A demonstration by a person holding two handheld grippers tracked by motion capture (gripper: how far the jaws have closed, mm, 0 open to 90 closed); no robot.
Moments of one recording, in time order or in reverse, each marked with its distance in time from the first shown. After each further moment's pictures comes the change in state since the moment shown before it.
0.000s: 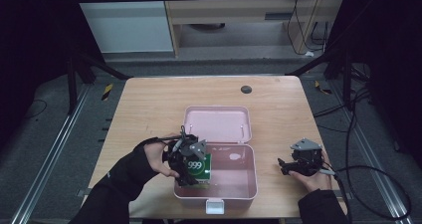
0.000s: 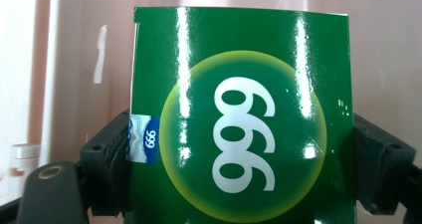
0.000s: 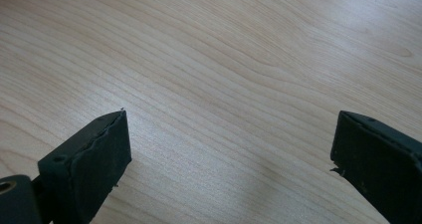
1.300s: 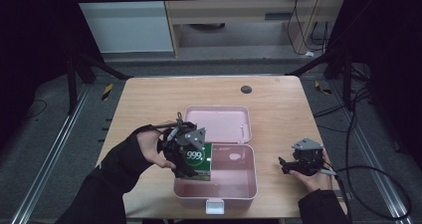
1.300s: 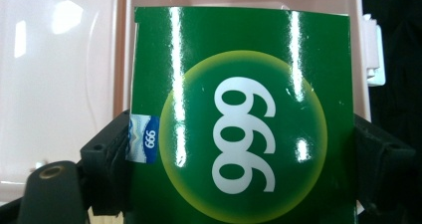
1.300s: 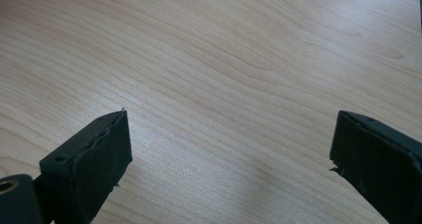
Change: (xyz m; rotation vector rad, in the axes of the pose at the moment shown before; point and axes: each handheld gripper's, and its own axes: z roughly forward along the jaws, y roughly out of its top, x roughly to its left) left arm -0.023 0.023 -0.035 -0.273 0.014 -0.205; right arm -0.002 0.001 -0.002 -0.017 -0.012 0.014
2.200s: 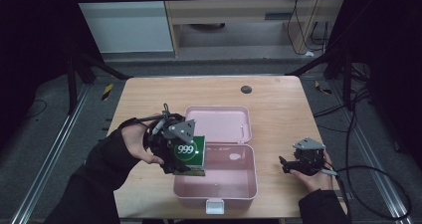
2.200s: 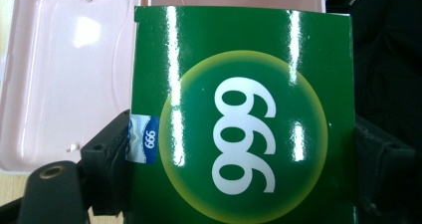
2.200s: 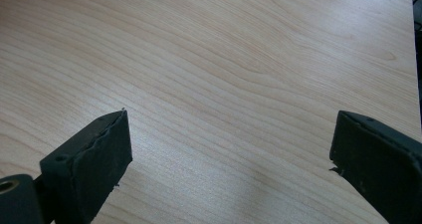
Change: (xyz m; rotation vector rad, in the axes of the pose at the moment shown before) left arm -0.006 0.010 -0.041 -0.050 0.013 0.030; right arm -0.002 0.001 -0.002 -0.016 -0.002 0.014
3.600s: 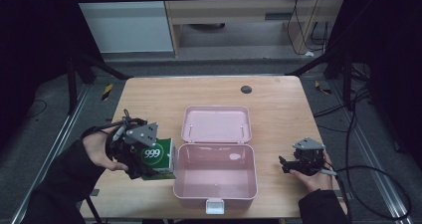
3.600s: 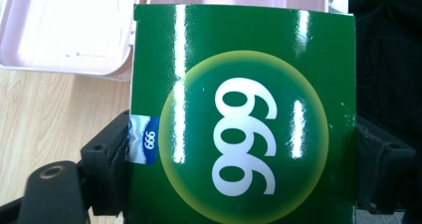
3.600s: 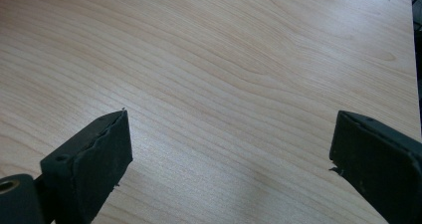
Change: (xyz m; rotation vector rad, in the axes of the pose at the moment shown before) left arm -0.014 -0.055 -0.031 -0.251 0.085 -0.356; right arm 0.001 0.001 0.000 0.001 -0.004 0.000
